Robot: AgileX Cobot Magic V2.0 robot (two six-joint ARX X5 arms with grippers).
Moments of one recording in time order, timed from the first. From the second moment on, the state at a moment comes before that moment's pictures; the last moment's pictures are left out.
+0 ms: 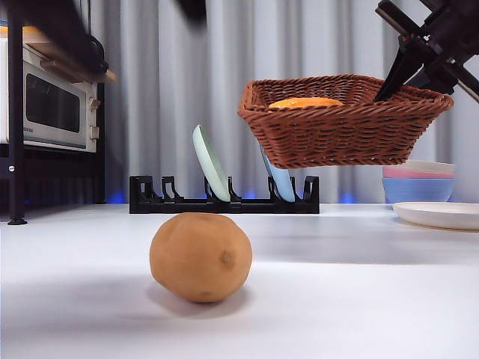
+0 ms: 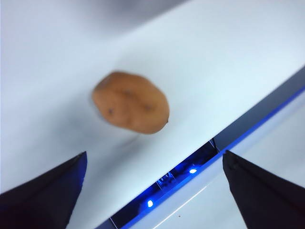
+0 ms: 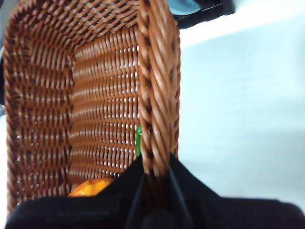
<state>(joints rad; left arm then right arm) -1.10 1.19 1.08 -0.93 -0.16 -0.54 0.09 1.43 1.10 -0.30 -0.48 0.36</state>
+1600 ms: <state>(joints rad) -0.85 1.32 1.13 -0.86 0.40 -0.19 0.11 1.43 1.10 -0.36 -0.49 0.35</state>
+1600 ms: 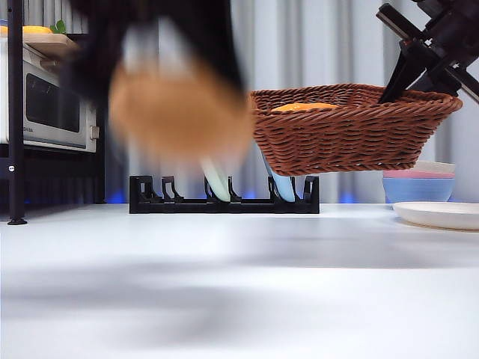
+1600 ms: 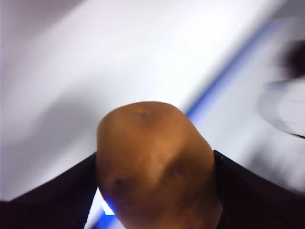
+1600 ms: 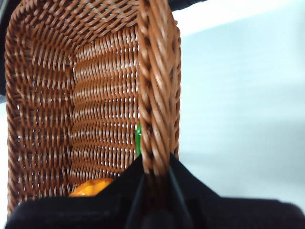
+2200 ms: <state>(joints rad) -0.83 1.25 1.37 -0.67 -0.04 -0.15 0.36 1.43 1.10 -0.41 -0.48 0.34</state>
